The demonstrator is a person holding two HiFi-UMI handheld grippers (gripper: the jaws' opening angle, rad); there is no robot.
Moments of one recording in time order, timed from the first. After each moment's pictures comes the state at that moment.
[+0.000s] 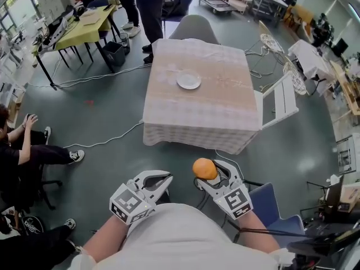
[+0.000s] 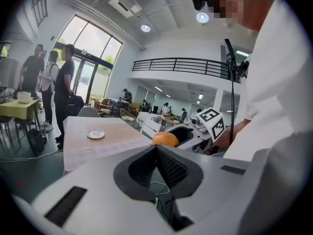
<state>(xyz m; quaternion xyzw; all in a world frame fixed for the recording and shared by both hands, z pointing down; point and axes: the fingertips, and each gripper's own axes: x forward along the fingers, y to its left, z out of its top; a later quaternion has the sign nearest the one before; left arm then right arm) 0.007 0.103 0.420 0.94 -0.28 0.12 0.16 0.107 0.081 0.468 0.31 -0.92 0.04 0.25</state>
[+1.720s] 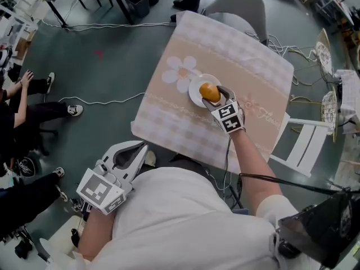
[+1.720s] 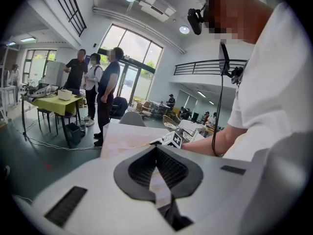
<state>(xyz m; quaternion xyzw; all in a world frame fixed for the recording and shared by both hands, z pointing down) -0.049 -0.225 0.413 0.82 -0.51 0.09 0.23 0.074 -0.454 0.654 0.21 -0.90 0.03 0.37</state>
